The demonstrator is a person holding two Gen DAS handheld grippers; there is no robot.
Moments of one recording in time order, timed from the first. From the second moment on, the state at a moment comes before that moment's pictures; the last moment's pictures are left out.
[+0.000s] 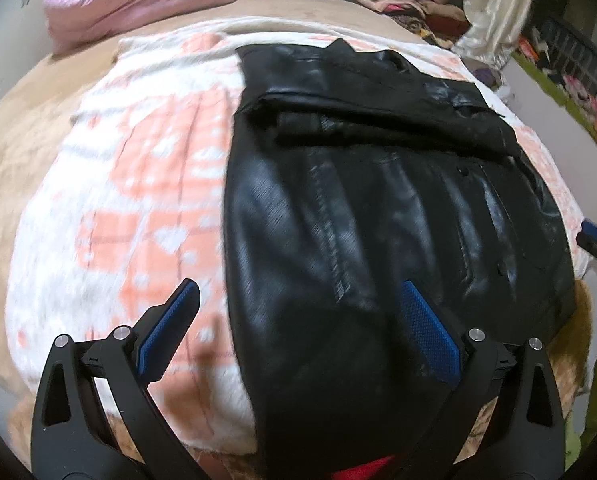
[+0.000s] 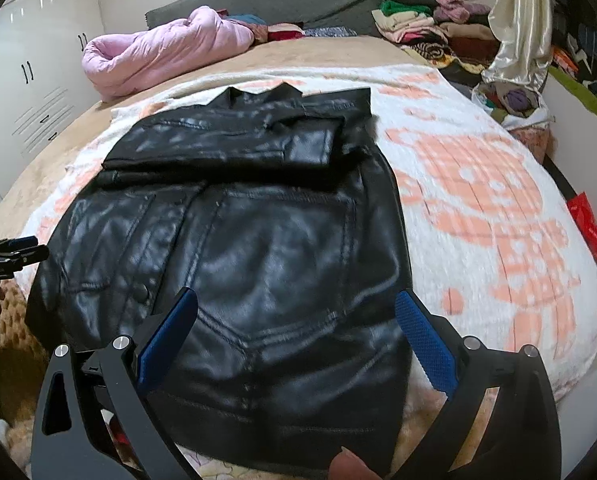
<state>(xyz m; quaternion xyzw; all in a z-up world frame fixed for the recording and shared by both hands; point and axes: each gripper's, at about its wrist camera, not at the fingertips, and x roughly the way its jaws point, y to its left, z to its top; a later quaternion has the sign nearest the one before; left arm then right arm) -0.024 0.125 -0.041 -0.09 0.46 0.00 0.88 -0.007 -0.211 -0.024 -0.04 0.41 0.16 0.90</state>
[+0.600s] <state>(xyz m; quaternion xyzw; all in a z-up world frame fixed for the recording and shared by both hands) -0.073 0.136 -0.085 -0.18 0.51 -0.03 0.84 -0.033 -0.258 -0.057 -0.03 0.47 0.16 0.87</state>
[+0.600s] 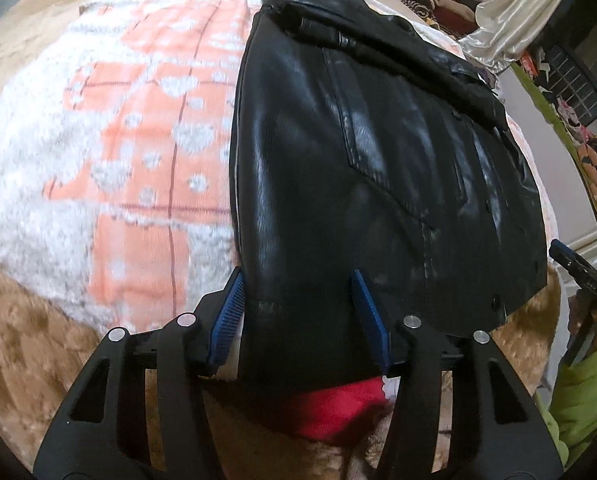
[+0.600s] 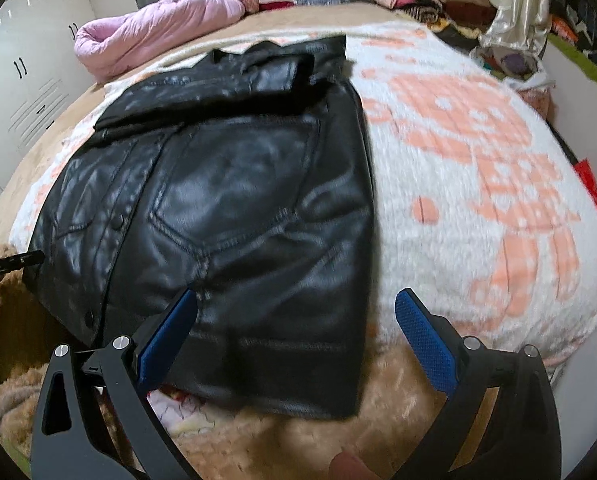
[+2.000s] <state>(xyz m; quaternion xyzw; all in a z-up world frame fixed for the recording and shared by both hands) -0.054 0.146 0.008 -0.22 0.38 -0.09 0.89 -0.015 -0.283 0.018 0.17 0.34 0.28 0.88</state>
